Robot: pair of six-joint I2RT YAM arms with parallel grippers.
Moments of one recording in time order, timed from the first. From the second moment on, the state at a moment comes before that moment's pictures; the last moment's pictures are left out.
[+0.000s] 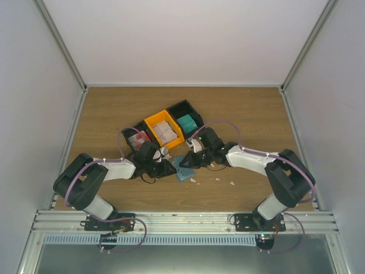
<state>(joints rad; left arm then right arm) -0.57 1.53 0.52 0.09 0.54 -0.75 0.69 1.57 0.84 -0.17 -0.62 0.61</state>
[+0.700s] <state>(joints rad) -0.57 1.18 0.44 -0.12 0.32 -0.75 0.72 1.80 0.85 0.00 -0.74 0.65</state>
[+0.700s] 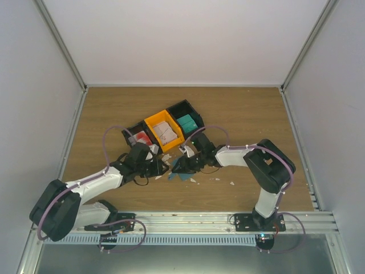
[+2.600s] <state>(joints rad) -0.57 1.62 0.62 0.09 0.46 -0.48 0.57 1.76 0.71 0.12 -0.75 0.47</state>
